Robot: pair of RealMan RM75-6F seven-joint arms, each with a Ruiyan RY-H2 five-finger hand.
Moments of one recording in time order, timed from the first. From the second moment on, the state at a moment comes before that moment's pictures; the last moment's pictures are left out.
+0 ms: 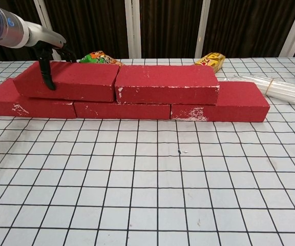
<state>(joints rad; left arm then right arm) -1.35 -1.34 0.12 -1.28 0.14 0.62 0.59 0.08 -1.13 0.11 -1.79 -1.11 1.35 -0.19</state>
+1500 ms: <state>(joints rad) -1.36 -1.32 0.10 -1.34 0.07 0.65 0.66 0.08 -1.12 0.12 -1.80 -1.09 1.35 -0.19</state>
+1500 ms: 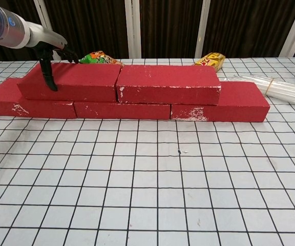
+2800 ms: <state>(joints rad) -1.11 -1.05 0.14 -1.60 0.43 0.77 0.52 0.08 -1.13 0.11 -1.81 -1.08 1.35 -0.21</state>
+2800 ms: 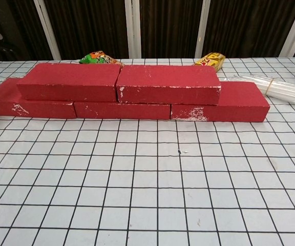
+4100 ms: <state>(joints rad) -1.08 -1.15 0.13 -1.50 0.43 0.70 0.55 0.09 -1.13 0.12 -1.80 -1.06 1.34 -0.20</state>
